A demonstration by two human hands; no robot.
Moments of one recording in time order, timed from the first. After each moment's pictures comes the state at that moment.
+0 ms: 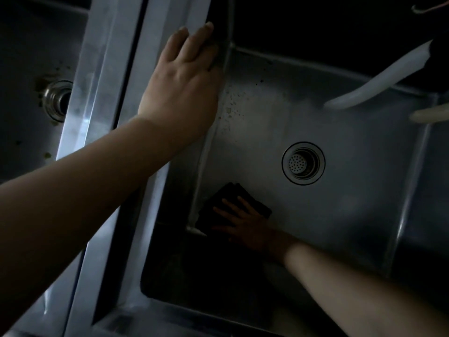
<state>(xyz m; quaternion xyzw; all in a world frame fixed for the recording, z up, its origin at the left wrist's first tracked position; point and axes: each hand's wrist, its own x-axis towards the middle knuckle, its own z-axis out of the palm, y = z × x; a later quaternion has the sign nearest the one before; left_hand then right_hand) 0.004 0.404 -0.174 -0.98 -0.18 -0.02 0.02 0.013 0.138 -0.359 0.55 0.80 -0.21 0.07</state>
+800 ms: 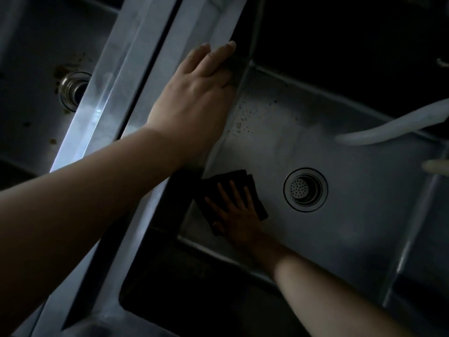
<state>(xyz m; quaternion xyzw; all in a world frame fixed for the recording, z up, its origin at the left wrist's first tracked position) 0.008 0.405 -0.174 -0.98 -0.19 -0.06 0.01 0.024 0.185 -0.370 0.69 0.70 -0.18 0.04</state>
